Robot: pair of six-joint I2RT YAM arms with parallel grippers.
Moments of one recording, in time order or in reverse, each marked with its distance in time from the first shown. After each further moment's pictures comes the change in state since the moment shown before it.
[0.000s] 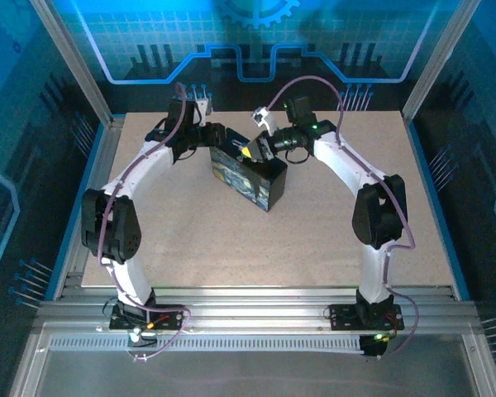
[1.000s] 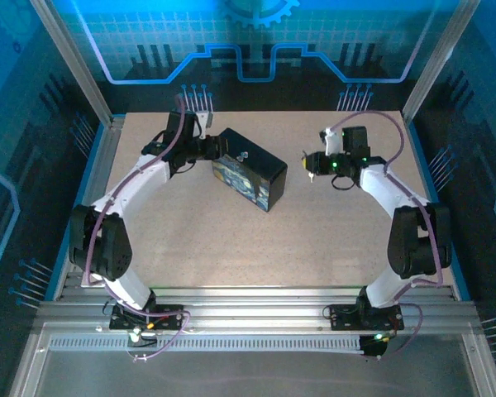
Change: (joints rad) left arm -0.053 -0.164 -0.165 -0.016 -0.020 -0.019; right arm -0.288 -0.357 -0.681 0.263 0.349 0.250
